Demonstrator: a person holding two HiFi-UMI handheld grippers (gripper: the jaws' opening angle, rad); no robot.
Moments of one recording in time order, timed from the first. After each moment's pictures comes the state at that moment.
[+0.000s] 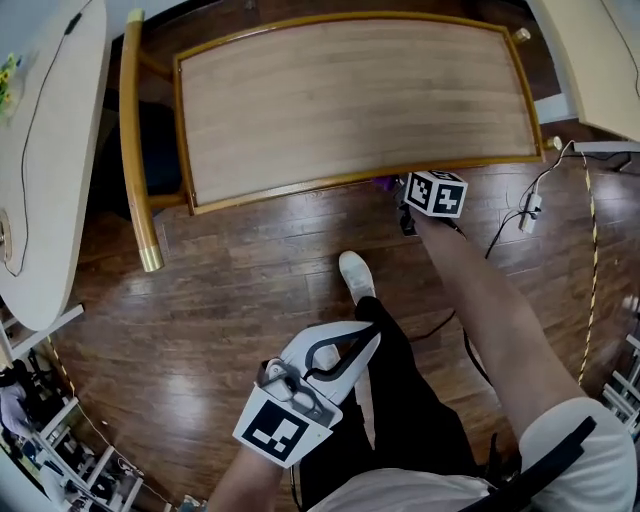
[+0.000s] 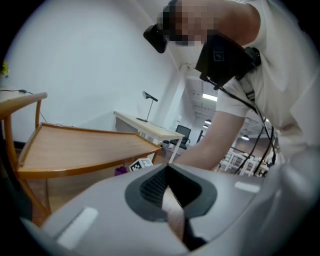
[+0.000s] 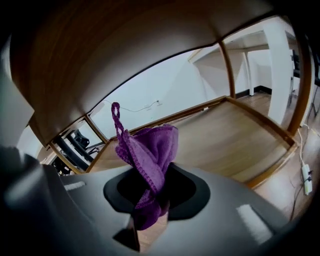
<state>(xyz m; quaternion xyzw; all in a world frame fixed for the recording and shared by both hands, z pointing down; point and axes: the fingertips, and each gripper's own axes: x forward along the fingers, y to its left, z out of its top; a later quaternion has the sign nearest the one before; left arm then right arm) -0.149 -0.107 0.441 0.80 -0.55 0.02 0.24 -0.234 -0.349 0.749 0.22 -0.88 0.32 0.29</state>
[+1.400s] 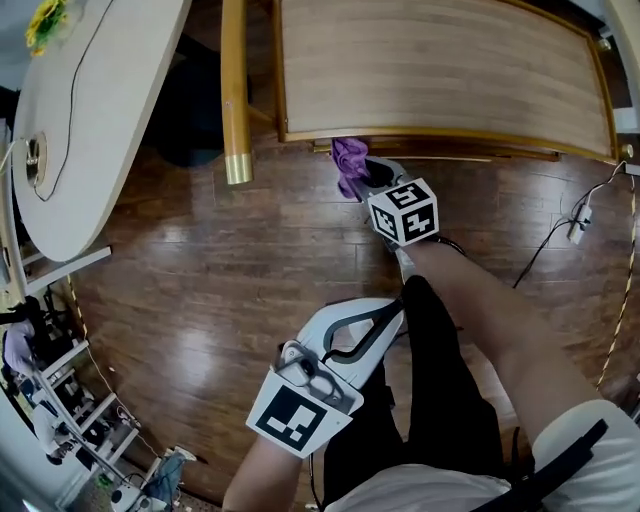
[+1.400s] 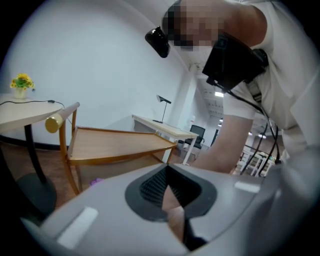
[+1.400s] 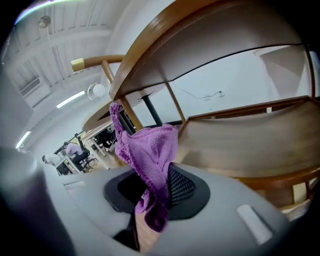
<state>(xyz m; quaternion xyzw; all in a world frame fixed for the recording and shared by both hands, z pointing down) -0.195 -0.030 0.445 0.74 -0.63 0.03 0.25 -0.360 -0.083 0.715 -0.04 -0.93 0.24 0.28</state>
